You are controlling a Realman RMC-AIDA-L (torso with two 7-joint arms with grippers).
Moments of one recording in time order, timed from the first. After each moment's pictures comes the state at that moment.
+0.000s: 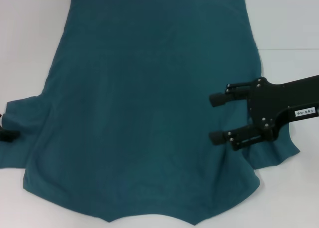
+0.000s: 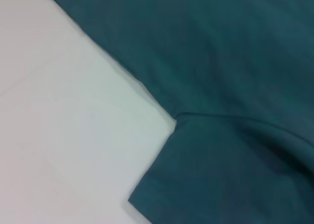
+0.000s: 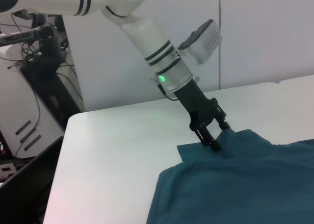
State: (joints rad) left arm -0.66 -1.95 0.59 0.68 2.78 1.04 -1.69; right arm 0.63 2.09 -0.81 -1.17 -2.07 -1.87 1.70
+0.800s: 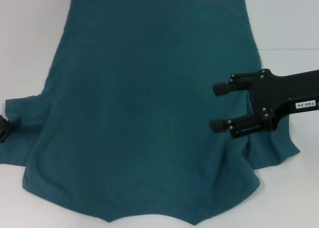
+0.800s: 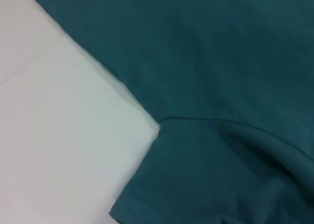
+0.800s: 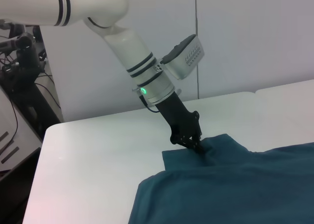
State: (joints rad) left arm -0.69 -1.96 0.62 0.69 2.82 1.04 -1.72; right arm 0.61 2.09 -0.80 -1.17 -2.04 -1.82 1.70
